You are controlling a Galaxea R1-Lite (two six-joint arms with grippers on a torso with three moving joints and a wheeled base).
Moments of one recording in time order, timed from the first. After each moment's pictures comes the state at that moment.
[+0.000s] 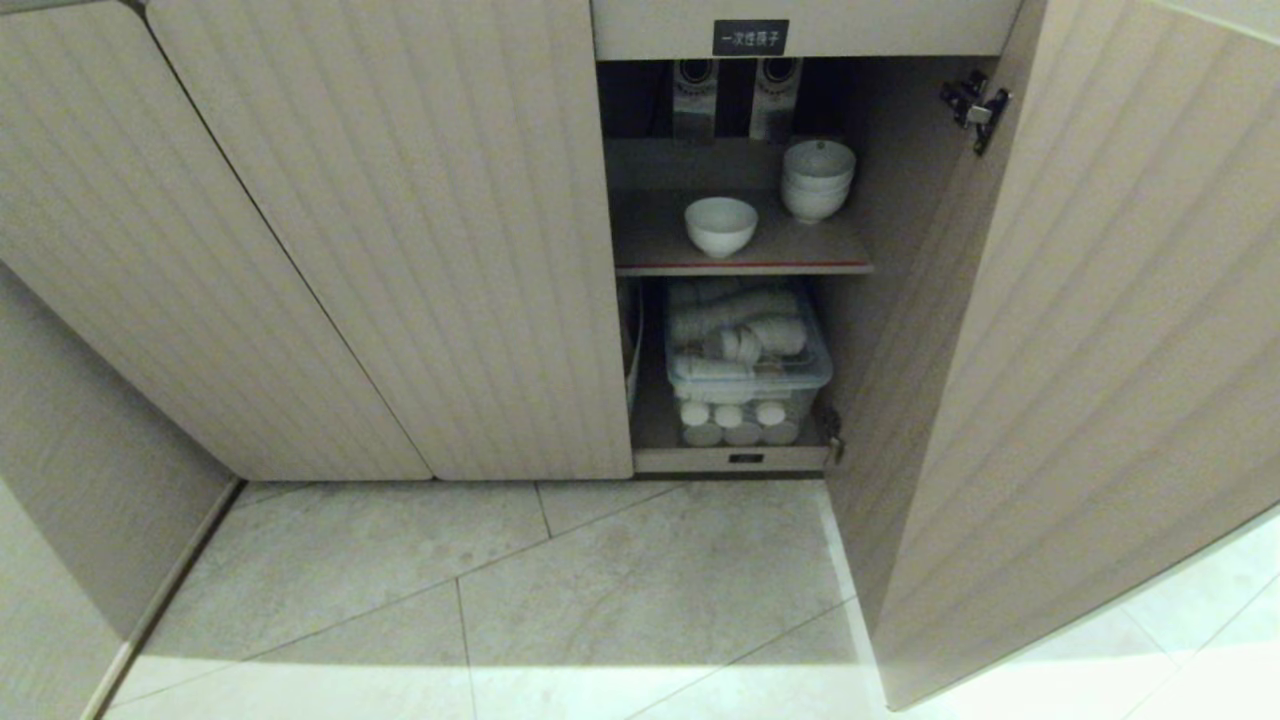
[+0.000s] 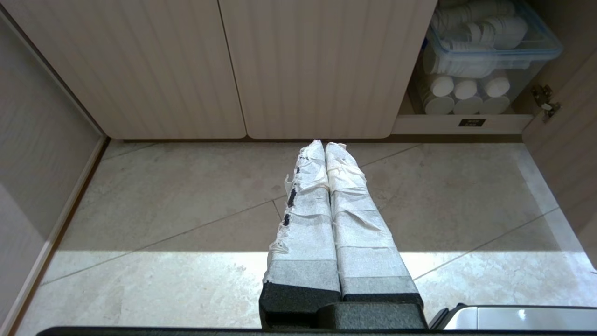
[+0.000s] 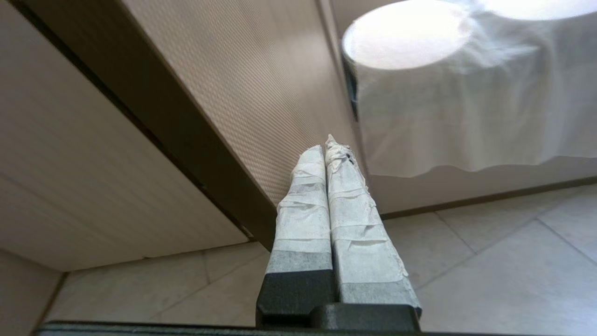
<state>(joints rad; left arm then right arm) 0.00 0.00 0.00 0.00 -0.01 -0.01 -0.07 0.79 -0.33 -0.62 0.12 0.34</state>
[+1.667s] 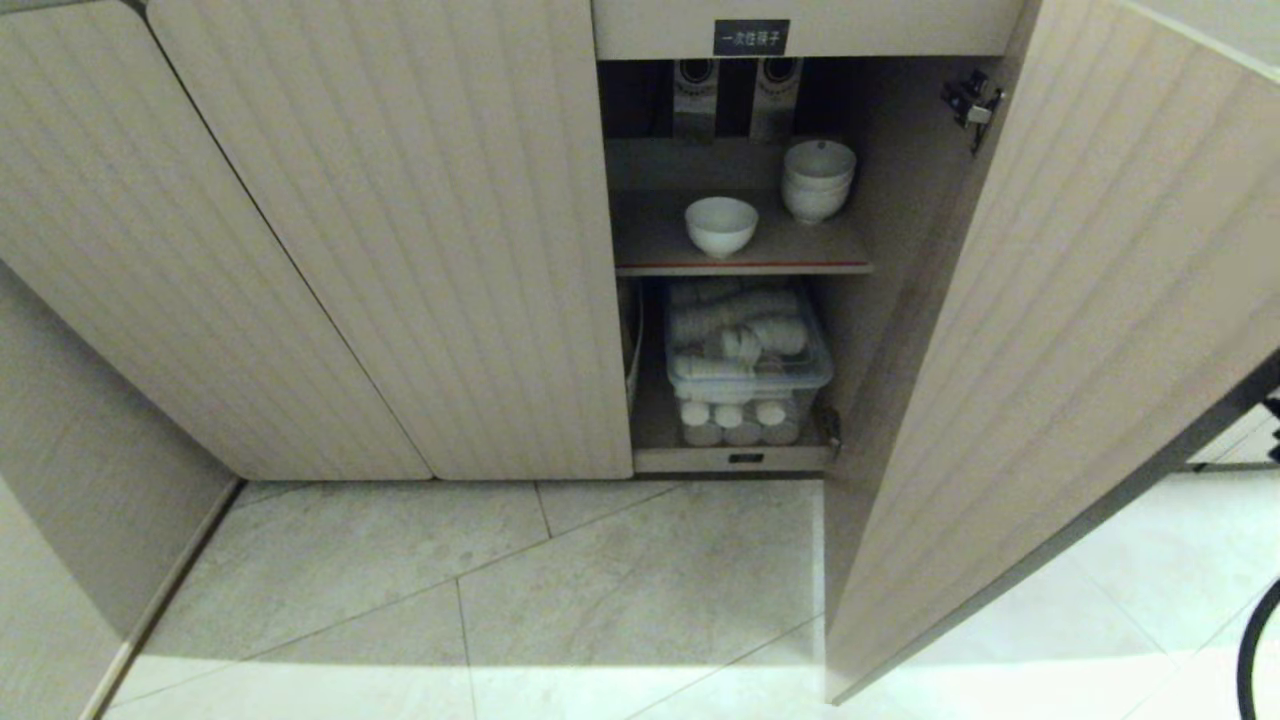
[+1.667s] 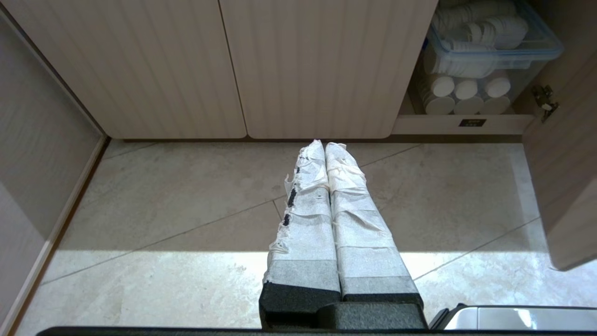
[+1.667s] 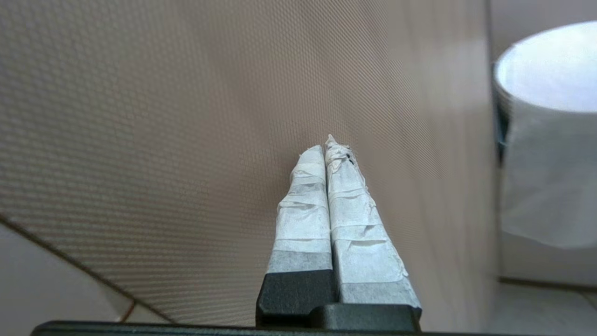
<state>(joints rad) 0.00 0.00 0.00 0.00 -0.01 -0.01 0.21 1.10 -0.35 -1.07 0.16 0.37</state>
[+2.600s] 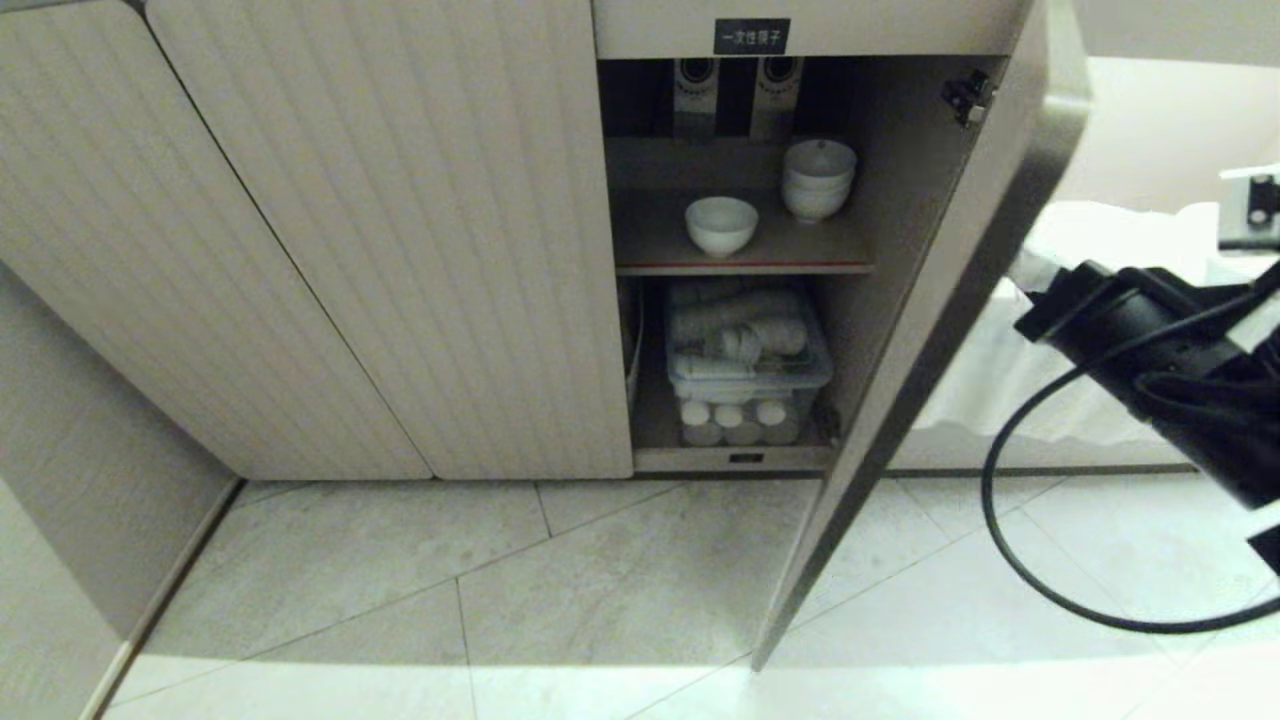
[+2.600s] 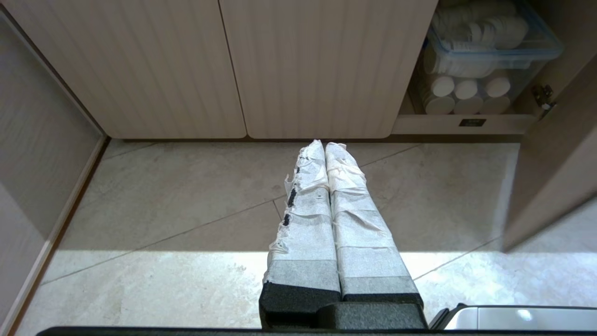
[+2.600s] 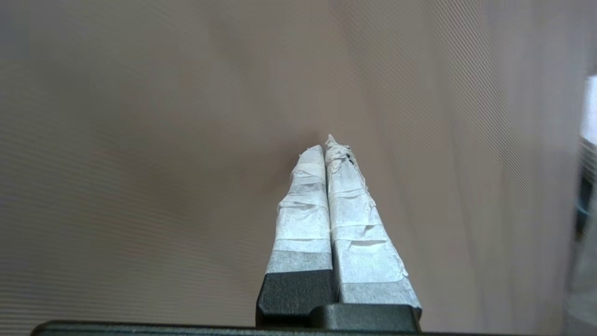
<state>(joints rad) 0.00 0.00 0.00 0.00 -0.01 -0.01 0.26 1.61 -0.62 -1.37 0.15 0.37</state>
